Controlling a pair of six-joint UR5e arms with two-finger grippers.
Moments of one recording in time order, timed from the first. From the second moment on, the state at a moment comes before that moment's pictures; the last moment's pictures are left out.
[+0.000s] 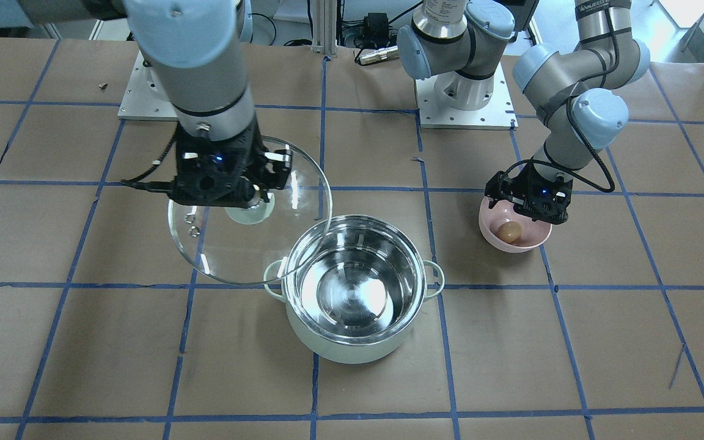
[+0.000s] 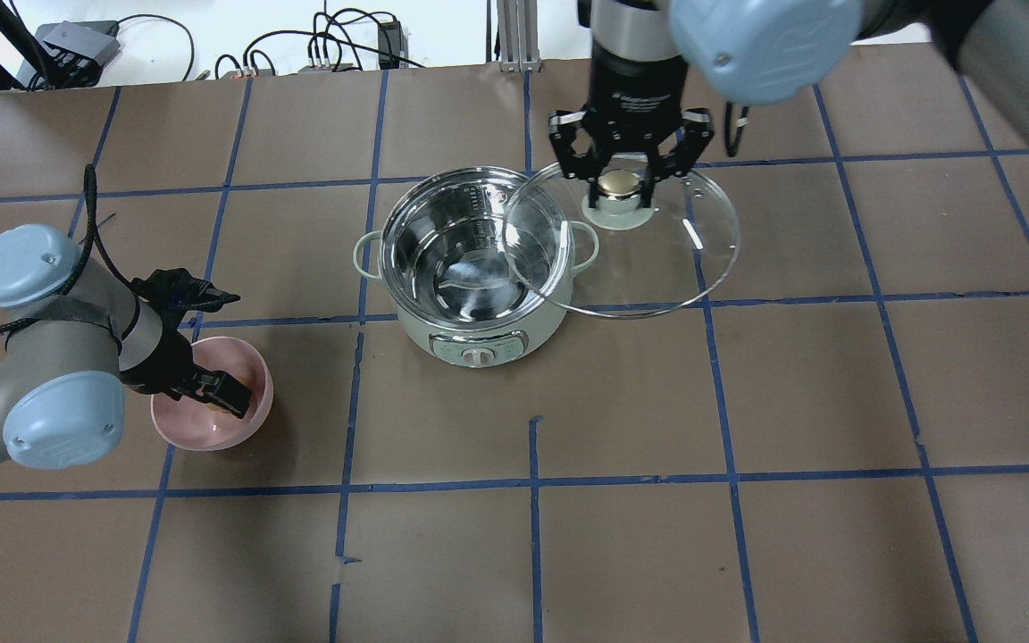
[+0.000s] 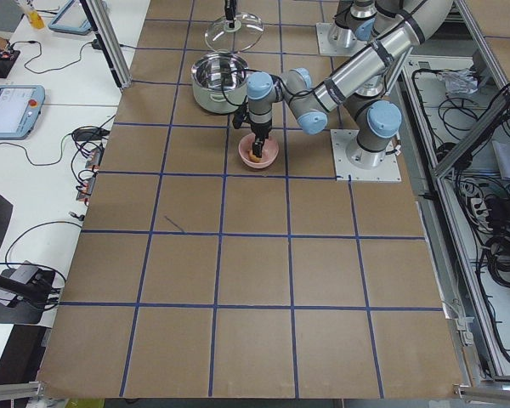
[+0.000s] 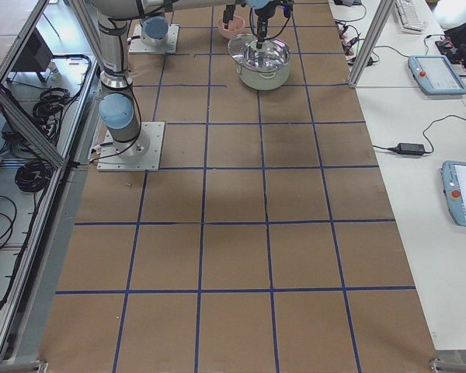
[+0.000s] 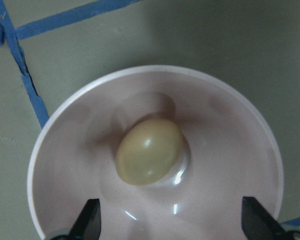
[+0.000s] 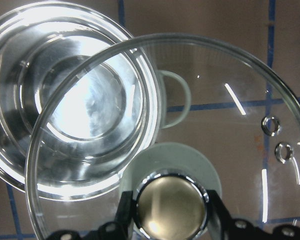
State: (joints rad) left arm -1.20 -1.61 -2.25 -0.92 1.58 0.68; right arm 1.75 -1.35 1.34 -1.47 -1.53 0.17
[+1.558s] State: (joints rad) left arm -1.20 -1.71 -2.25 -0.83 1.65 0.80; right arm 1.61 -1.50 1.46 -1.54 -1.55 -0.01
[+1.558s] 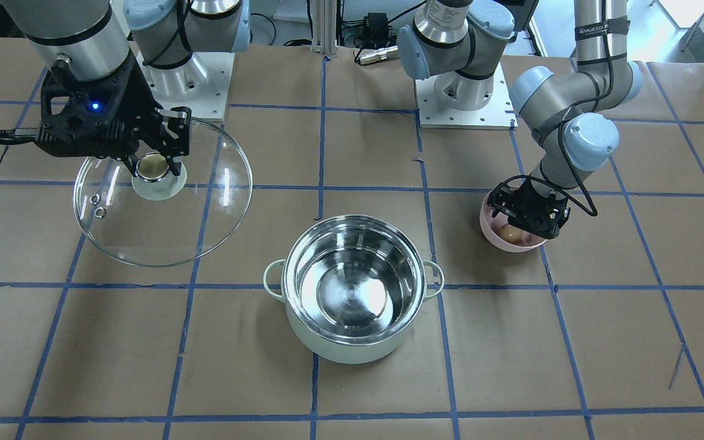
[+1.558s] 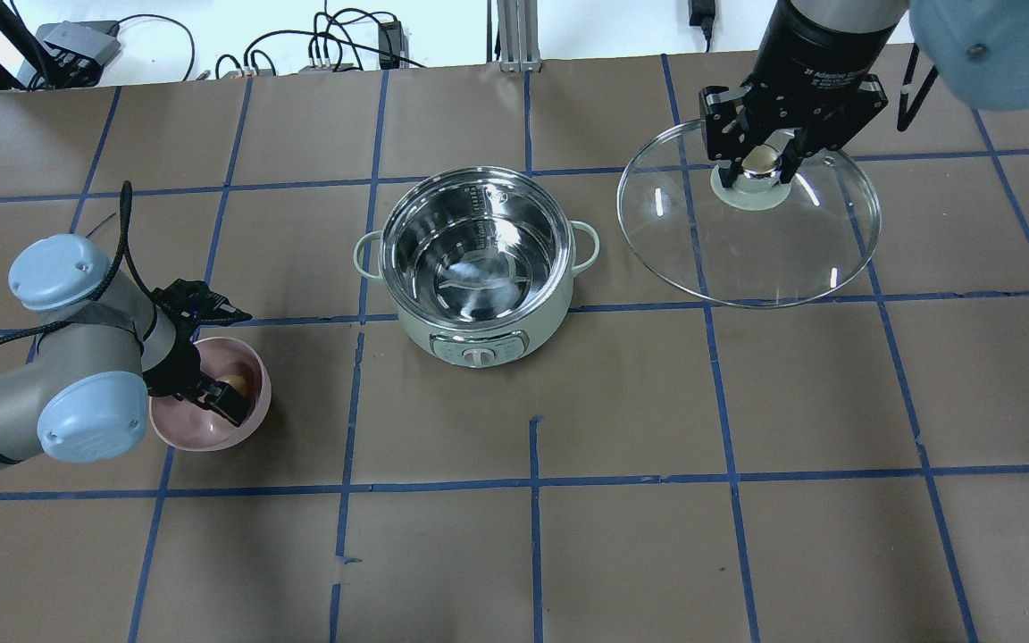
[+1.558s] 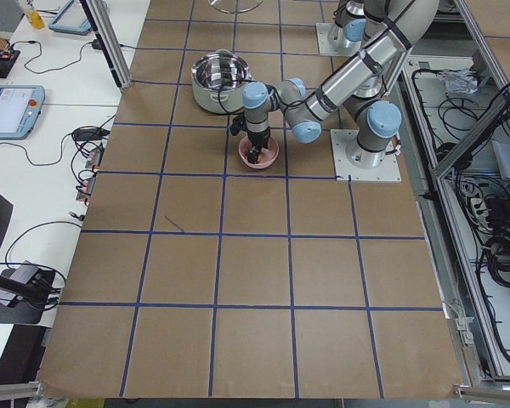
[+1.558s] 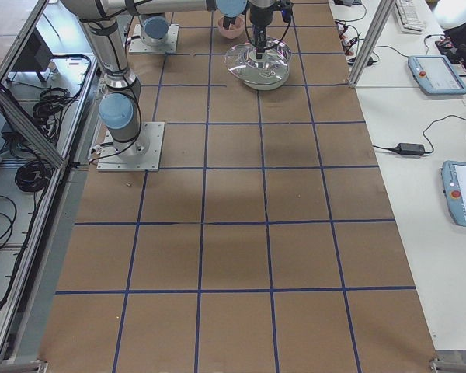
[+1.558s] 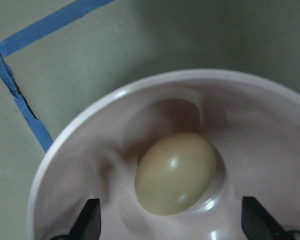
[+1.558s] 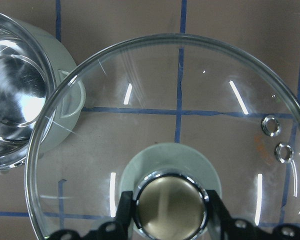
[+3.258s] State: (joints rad) left arm -1.21 -1.75 -2.26 -0.82 1.70 0.81; right arm 1.61 -1.50 1.45 -1.52 -1.54 -0.02
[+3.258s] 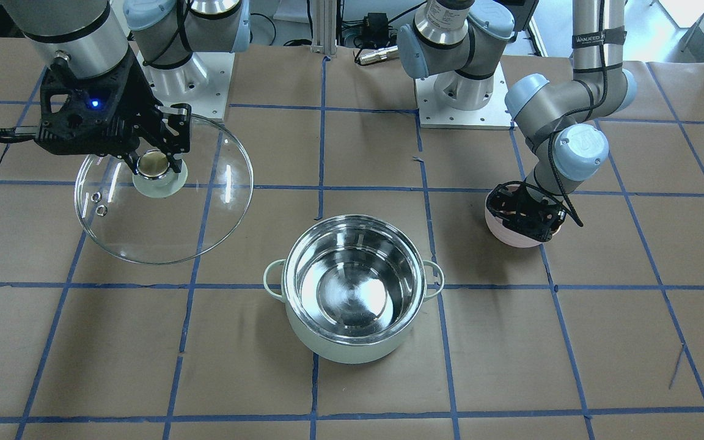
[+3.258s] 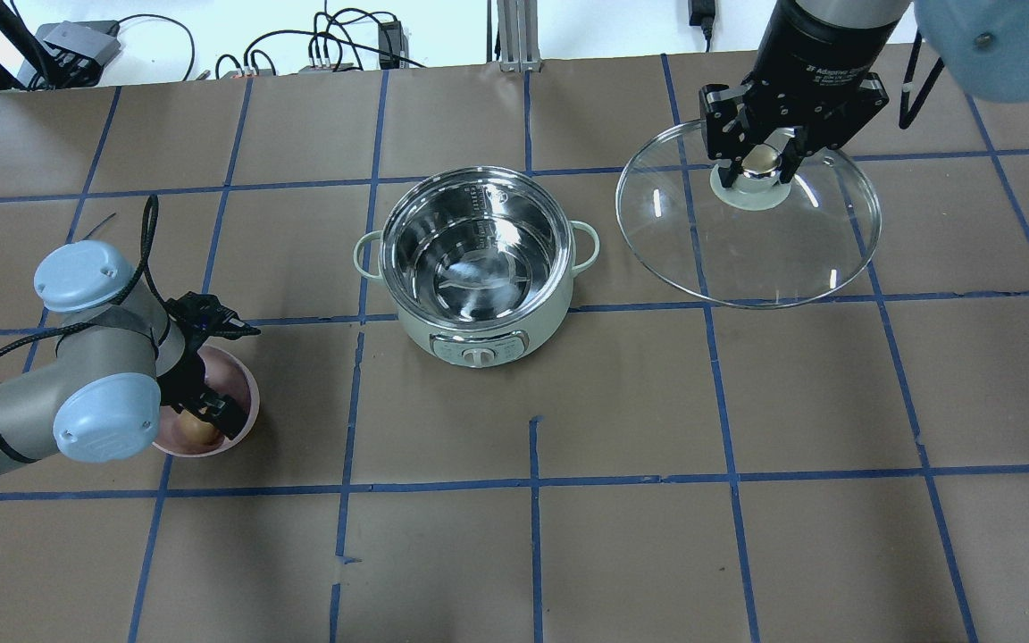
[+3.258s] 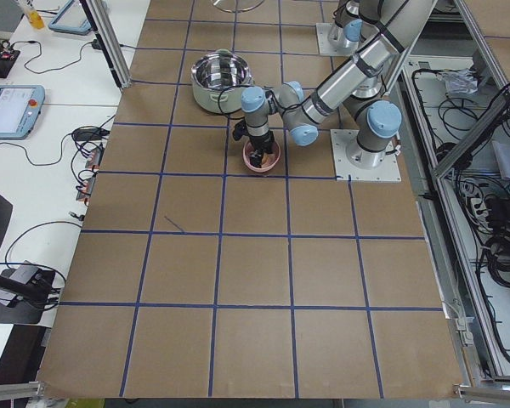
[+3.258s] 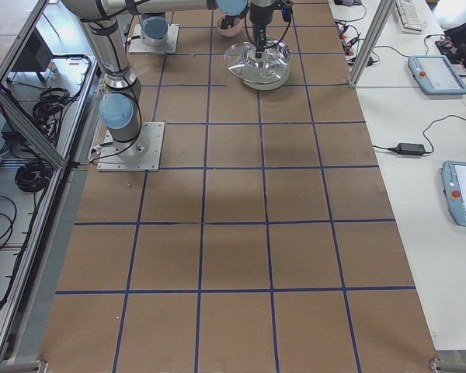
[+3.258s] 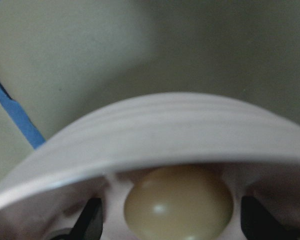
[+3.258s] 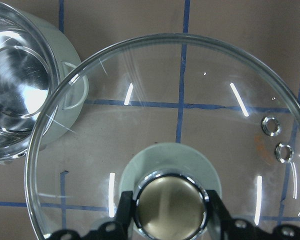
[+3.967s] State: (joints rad) left arm -1.21 -1.75 -2.25 -0.82 1.69 0.80; right arm 1.61 -1.50 1.45 -1.52 -1.54 -0.02
